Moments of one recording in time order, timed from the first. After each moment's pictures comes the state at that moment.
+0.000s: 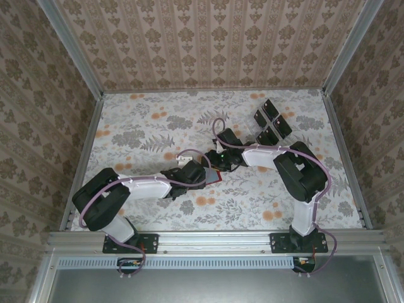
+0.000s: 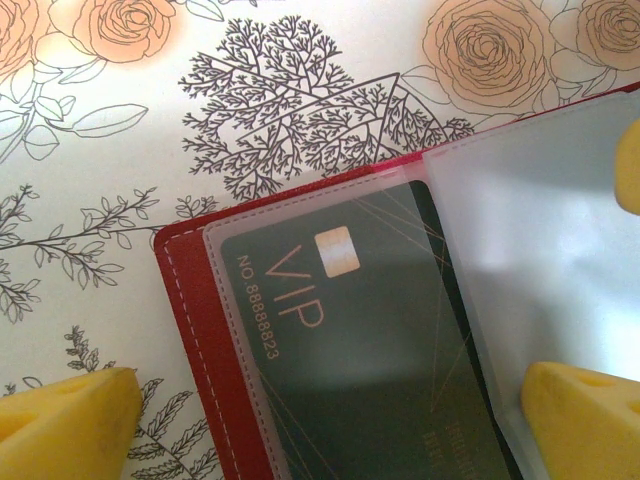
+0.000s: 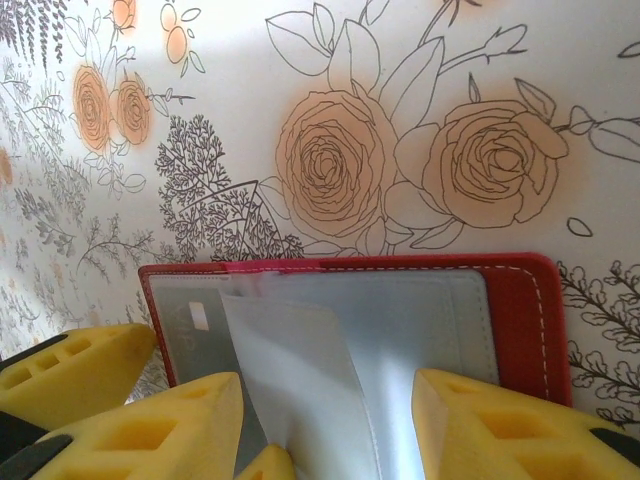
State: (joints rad) left arm -0.94 1.56 0.67 -0.17 -0.39 -0.74; right arm 0.60 1.90 1.08 -0.14 -0.40 0.76
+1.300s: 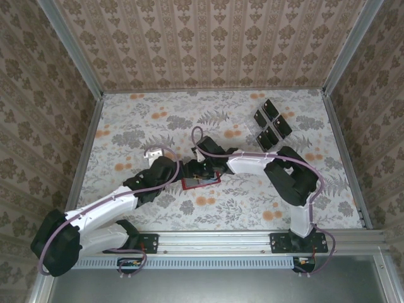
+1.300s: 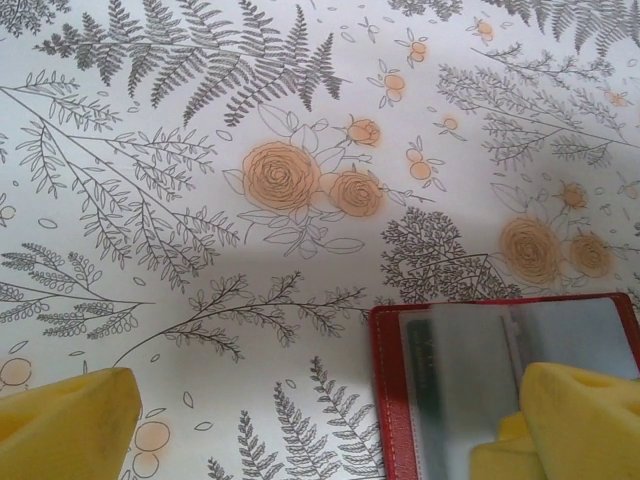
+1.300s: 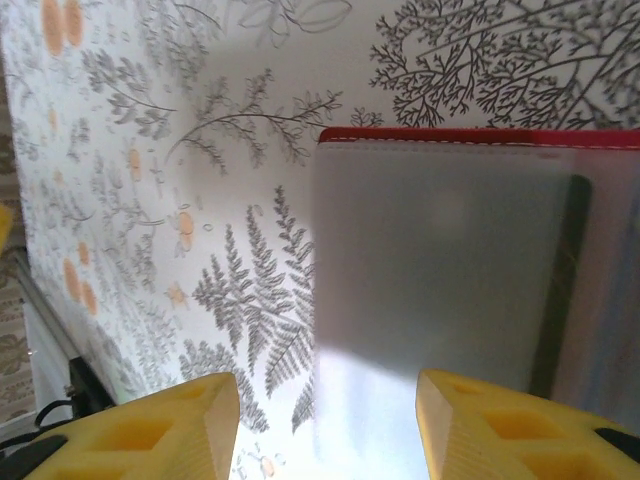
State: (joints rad) left arm -0.76 1.06 0.51 -0.27 -0.41 -0.77; right arm 0.79 1.96 1.19 -0.15 -0.41 0.80
